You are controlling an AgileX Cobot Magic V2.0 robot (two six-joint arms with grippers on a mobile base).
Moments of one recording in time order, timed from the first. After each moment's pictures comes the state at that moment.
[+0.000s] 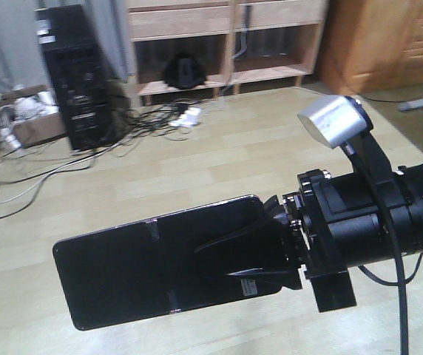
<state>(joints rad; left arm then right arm) 0.00 -0.02 0.03 -0.14 0.23 0.14 0.35 1.23 -0.91 1.33 1.20 -1.07</state>
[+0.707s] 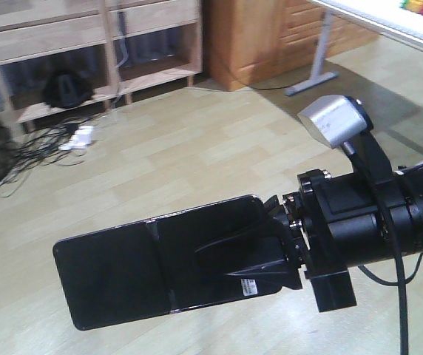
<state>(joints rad) 0.00 -0.02 0.03 -0.14 0.23 0.14 0.35 1.23 -0.91 1.33 1.20 -1.07</state>
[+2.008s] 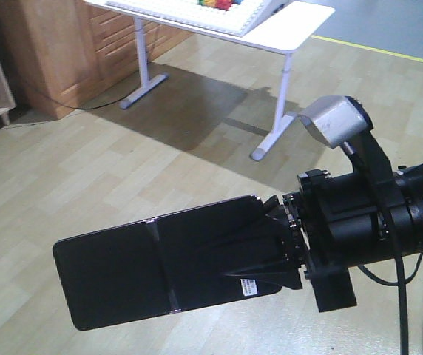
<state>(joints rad) 0.00 -0.02 0.03 -0.14 0.23 0.14 0.35 1.23 -0.91 1.33 1.20 -1.07</state>
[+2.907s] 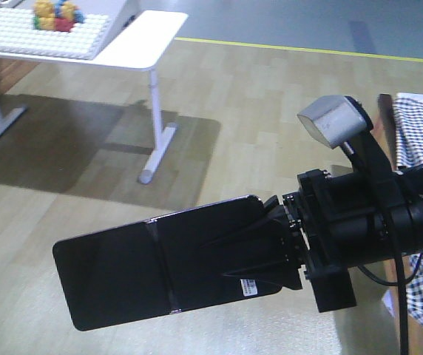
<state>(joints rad) 0.00 -0.02 0.03 -0.14 0.23 0.14 0.35 1.23 -0.91 1.33 1.20 -1.07</state>
